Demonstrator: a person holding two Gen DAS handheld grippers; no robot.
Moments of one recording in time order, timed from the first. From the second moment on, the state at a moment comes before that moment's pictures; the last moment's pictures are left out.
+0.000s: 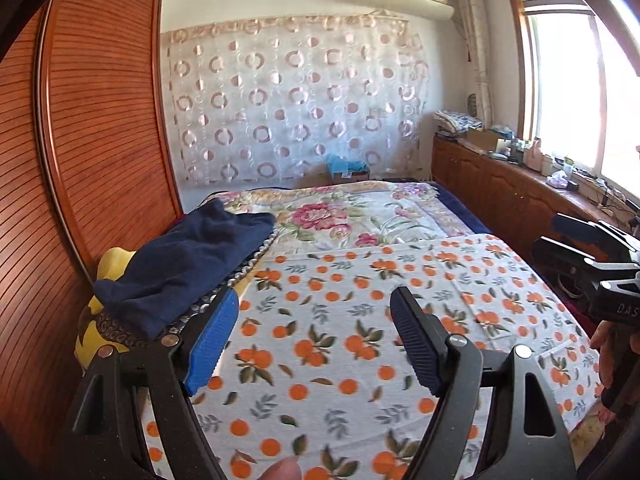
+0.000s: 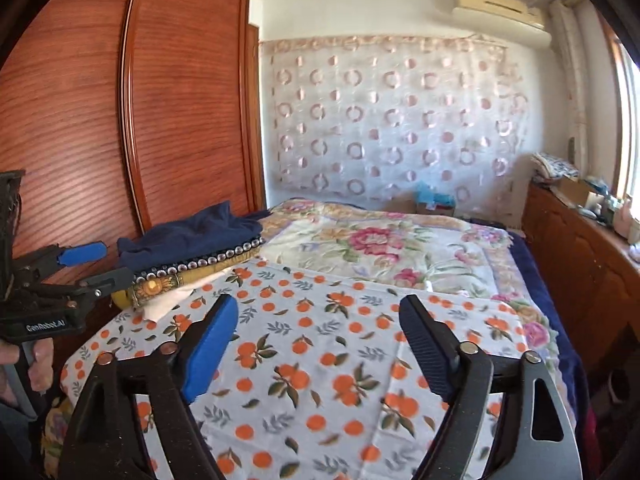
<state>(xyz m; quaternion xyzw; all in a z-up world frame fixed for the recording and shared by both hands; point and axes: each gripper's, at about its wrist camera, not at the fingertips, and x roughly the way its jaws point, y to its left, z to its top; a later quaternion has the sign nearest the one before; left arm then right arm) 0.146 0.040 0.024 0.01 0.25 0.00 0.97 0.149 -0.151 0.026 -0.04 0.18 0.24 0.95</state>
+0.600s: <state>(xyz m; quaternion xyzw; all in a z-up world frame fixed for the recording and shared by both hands) 0.107 -0.028 0.058 0.02 0.21 -0.04 0.98 0.042 -0.173 0.035 0.00 0.15 0.17 0.97</state>
